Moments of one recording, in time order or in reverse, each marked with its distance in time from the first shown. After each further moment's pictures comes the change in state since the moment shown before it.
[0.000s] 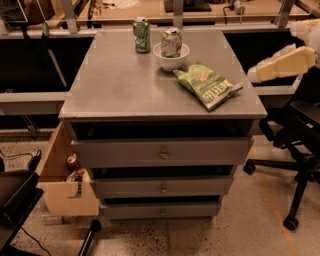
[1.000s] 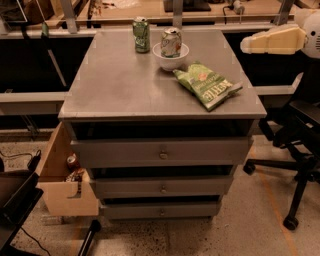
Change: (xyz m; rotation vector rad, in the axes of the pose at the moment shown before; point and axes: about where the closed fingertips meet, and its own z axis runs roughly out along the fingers) arm -0.030 -0.043 0.016 0.127 -0.210 0.148
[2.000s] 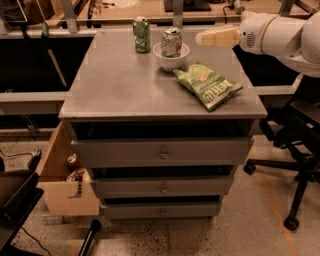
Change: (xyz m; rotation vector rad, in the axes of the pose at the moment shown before) arm 0.007 -0.024 0.149 -0.032 -0.120 0.010
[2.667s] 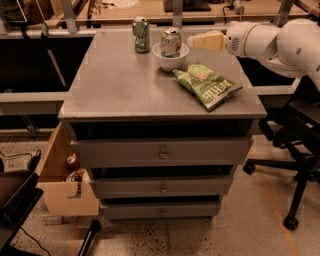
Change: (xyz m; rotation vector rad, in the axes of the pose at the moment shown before) arm 0.033 -0.021 0.054 0.004 0.012 0.076
